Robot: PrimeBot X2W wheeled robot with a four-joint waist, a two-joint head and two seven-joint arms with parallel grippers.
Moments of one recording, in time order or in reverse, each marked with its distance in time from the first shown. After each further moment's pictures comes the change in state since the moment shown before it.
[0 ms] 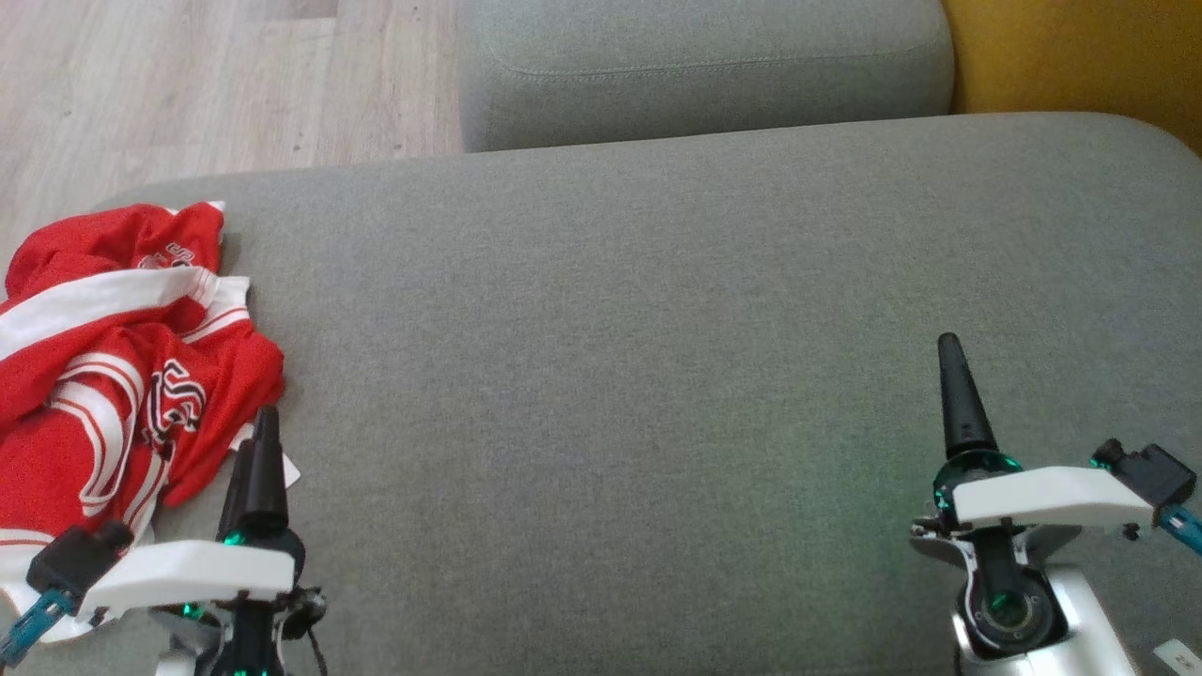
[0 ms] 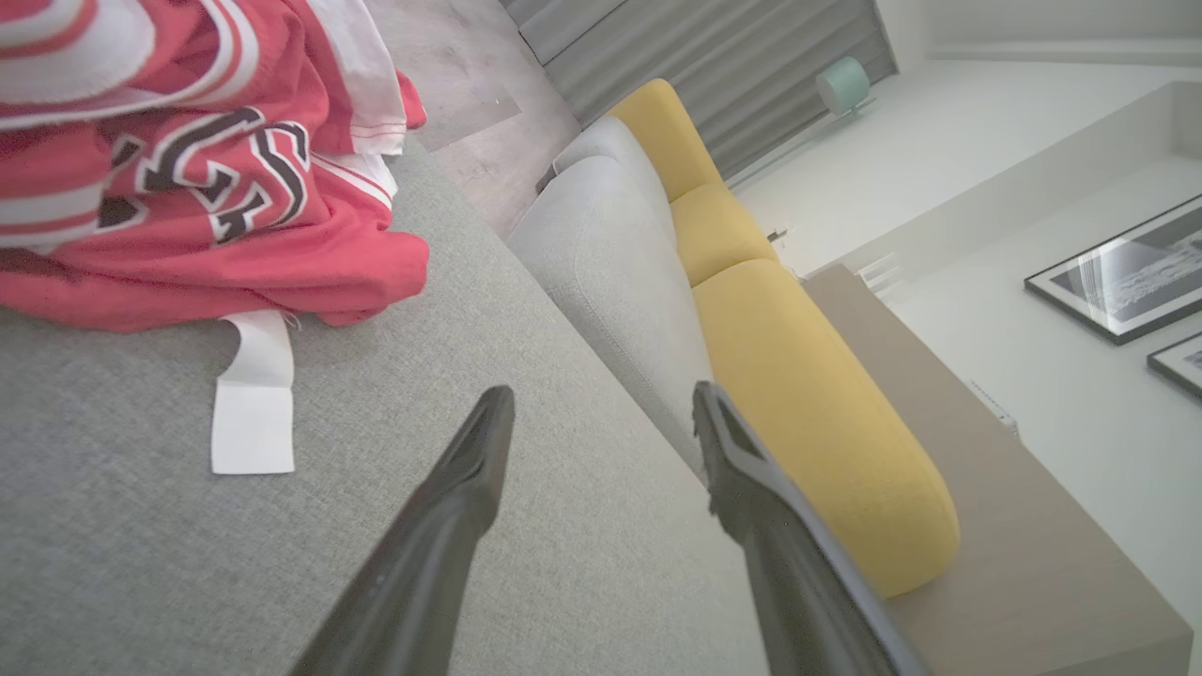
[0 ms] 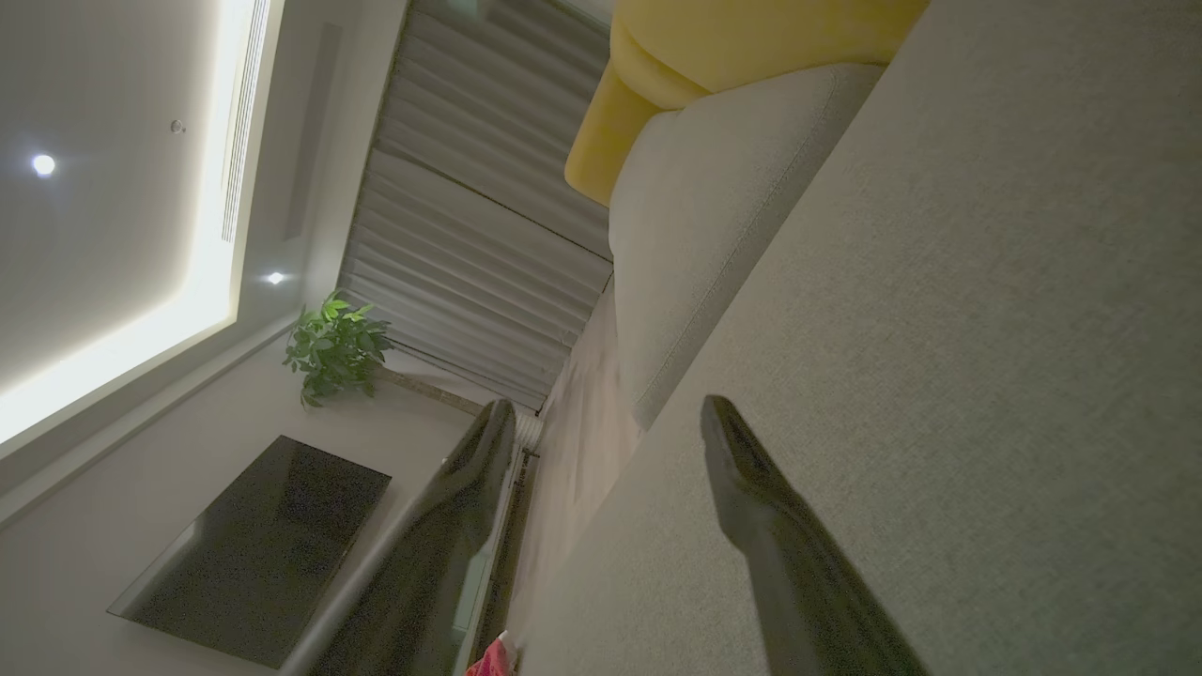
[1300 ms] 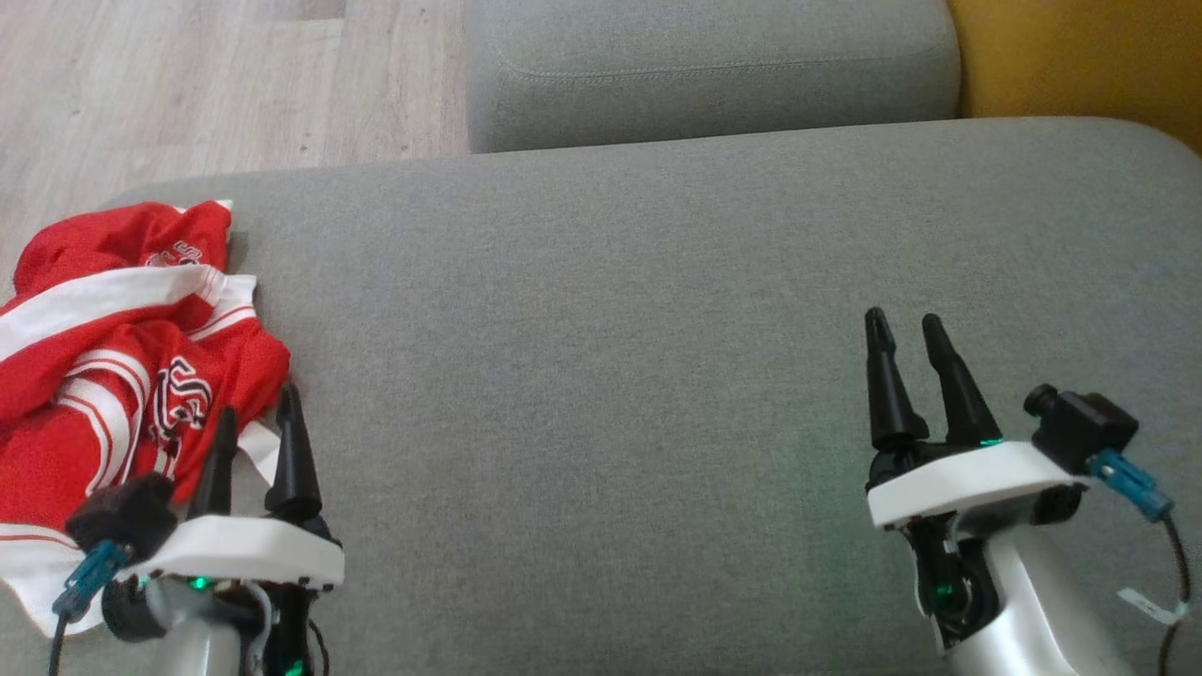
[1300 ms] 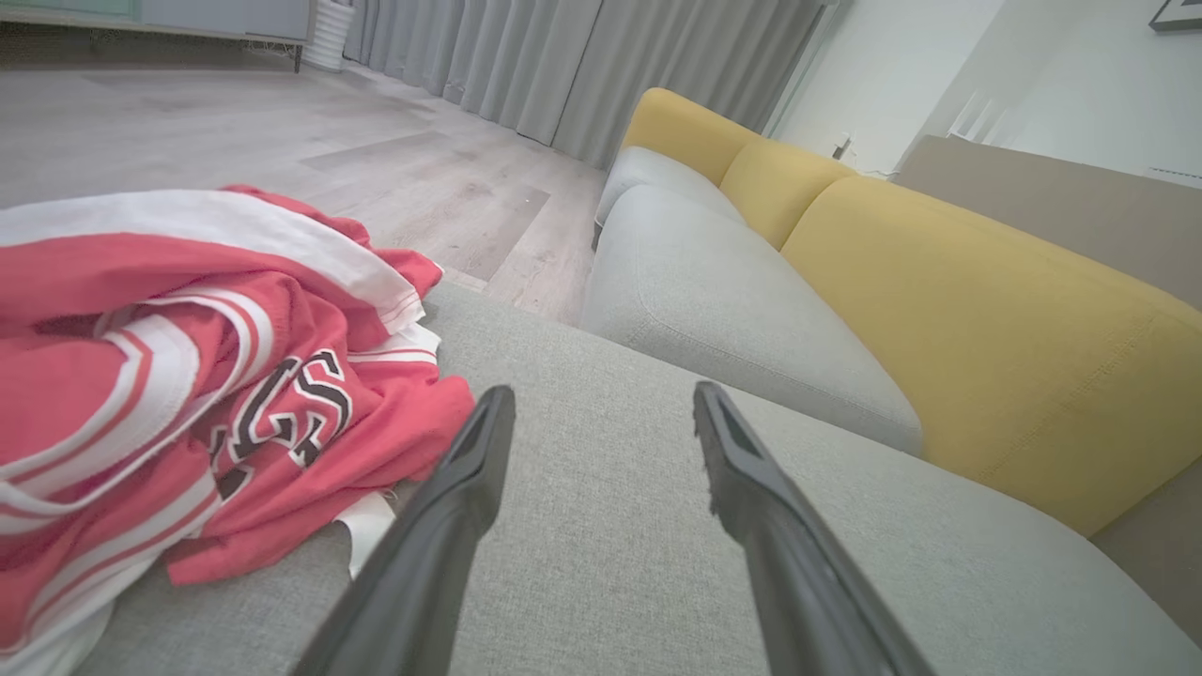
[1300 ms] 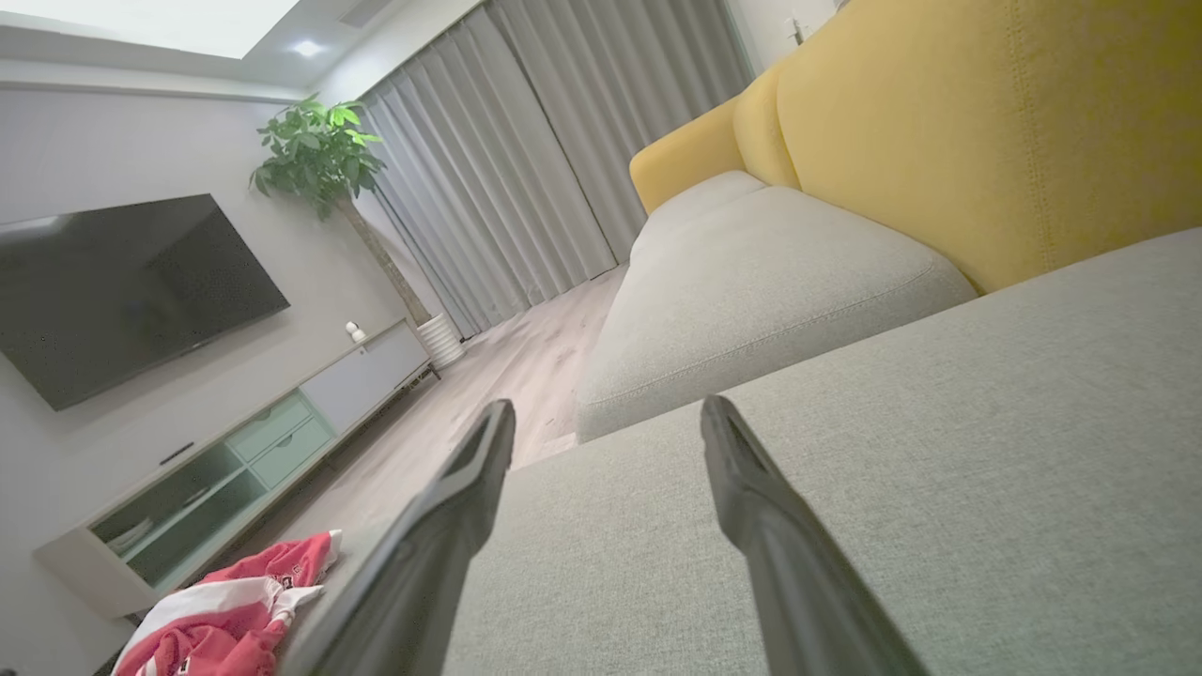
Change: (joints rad) left arm -0.025 0.006 -0.033 -0.015 0.586 0.089 -0.112; right arm -0.065 0.008 0.054 0.036 -0.652 0.000 -0.114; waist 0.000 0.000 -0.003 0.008
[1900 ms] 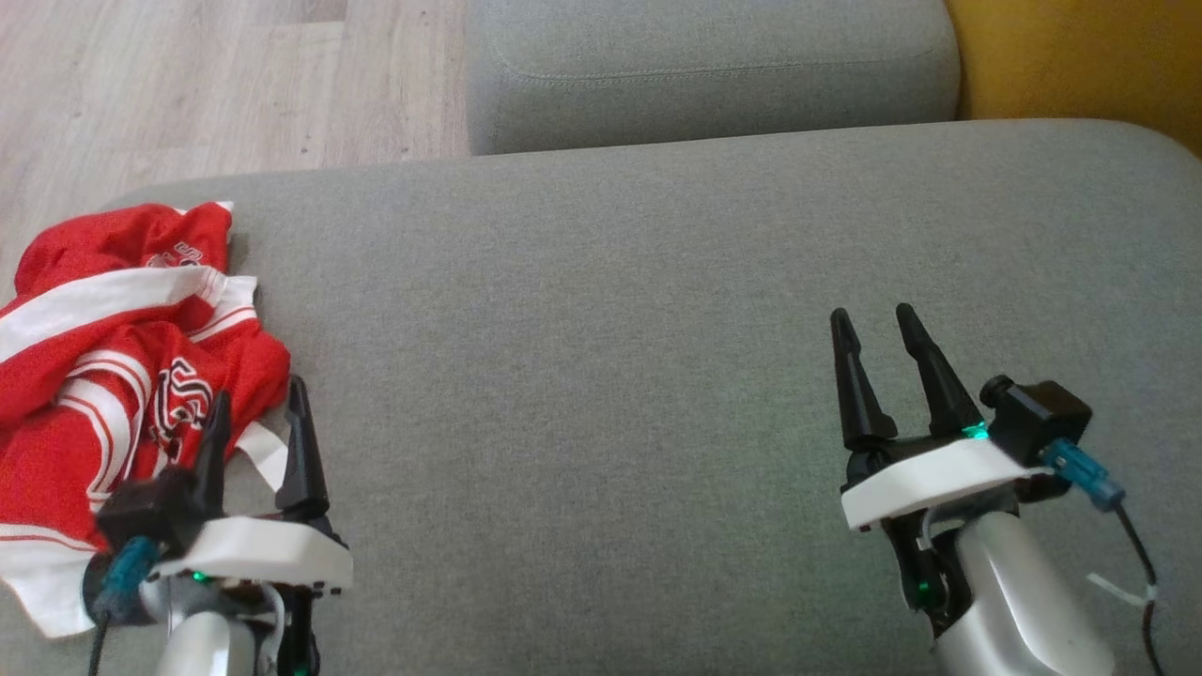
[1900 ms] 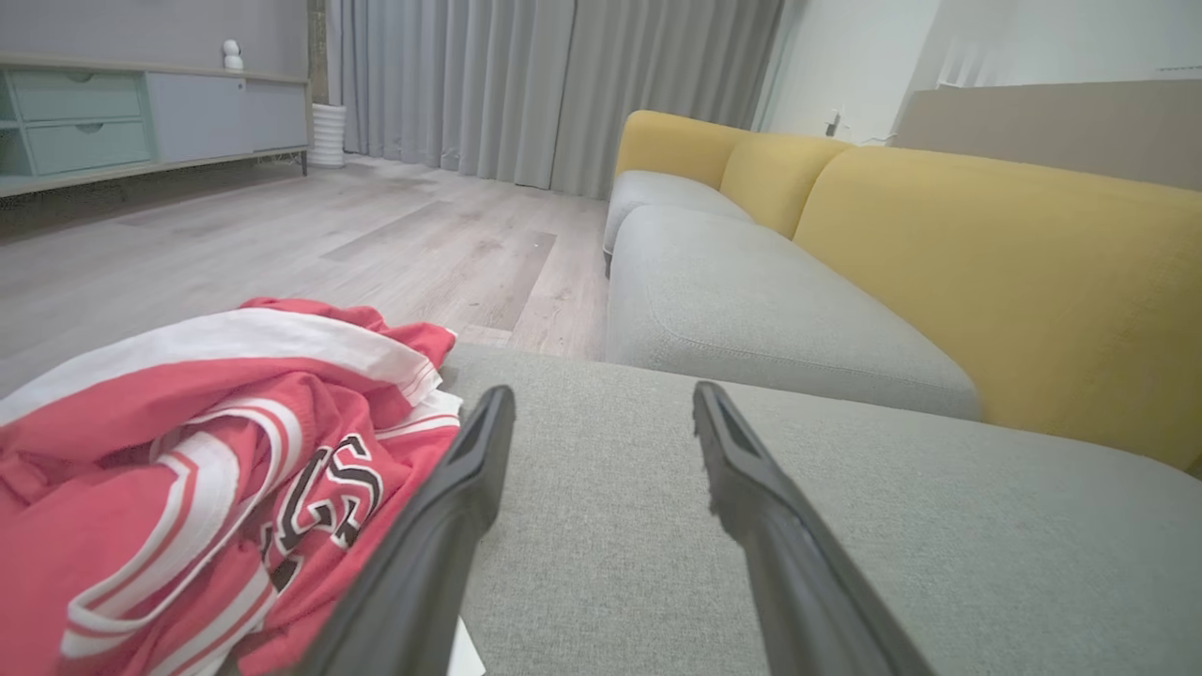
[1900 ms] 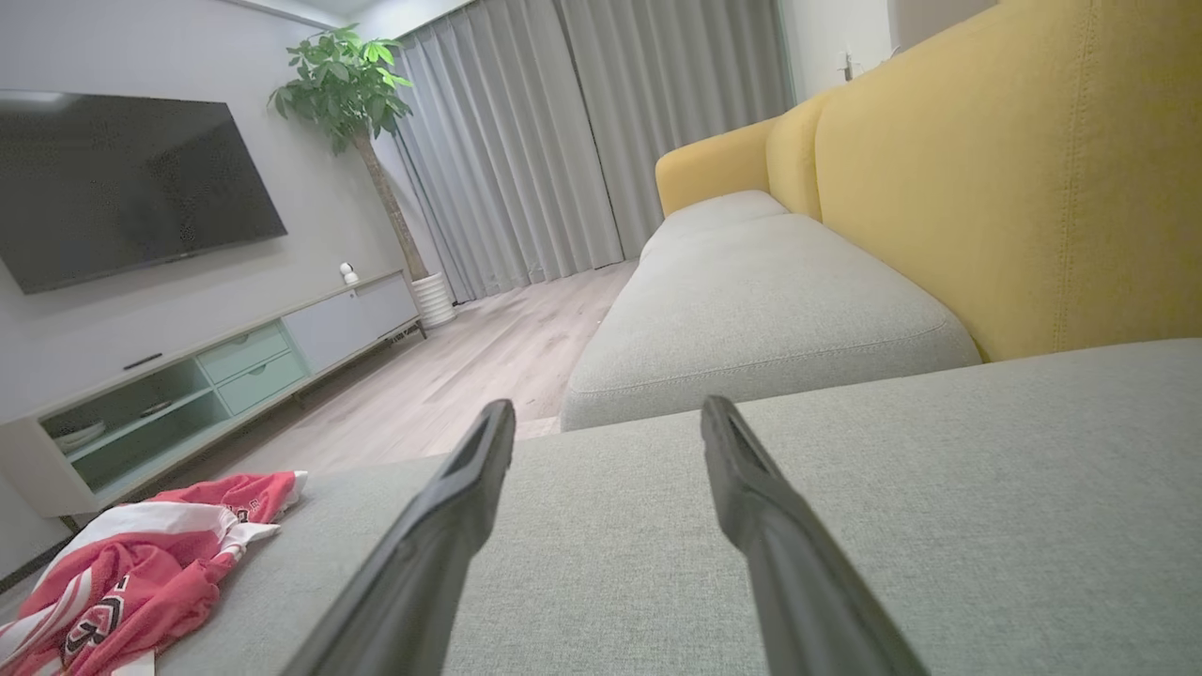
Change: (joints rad) left arm -0.001 0.000 0.000 -0.012 0.219 0.008 -0.051; right arm -0.042 0.000 0.034 0.066 -0.187 0.000 -0.049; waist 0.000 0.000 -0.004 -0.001
